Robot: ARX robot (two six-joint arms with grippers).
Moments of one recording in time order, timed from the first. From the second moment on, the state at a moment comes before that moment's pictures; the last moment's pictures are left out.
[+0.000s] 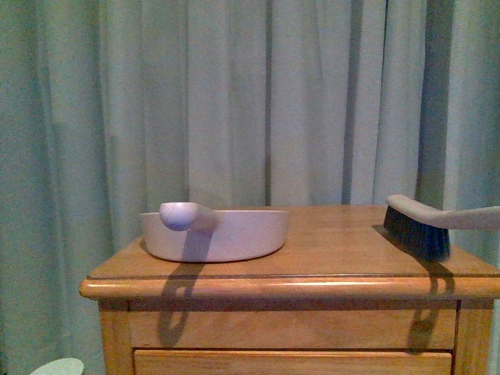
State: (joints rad) left arm 0.00 0.00 0.01 -0.01 0.00 0.00; right arm 0.00 0.00 0.02 0.00 0.00 0.00
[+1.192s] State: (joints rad) left arm 0.10 0.43 0.19 0.02 0.29 -0.10; right arm 0.00 0.00 0.02 0.00 0.00 0.00
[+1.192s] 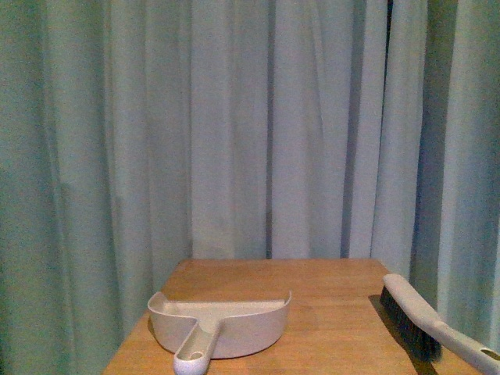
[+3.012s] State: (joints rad) left arm -0.48 1.95 1.42 -0.23 -0.16 -0.03; right arm 0.00 0.00 0.02 0.00 0.00 0.00
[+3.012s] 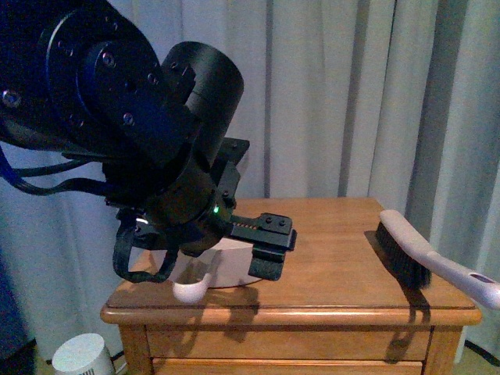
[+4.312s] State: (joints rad) left arm -0.42 1.97 1.35 -0.19 -0.16 0.01; right arm 0.00 0.00 0.02 0.00 0.00 0.00
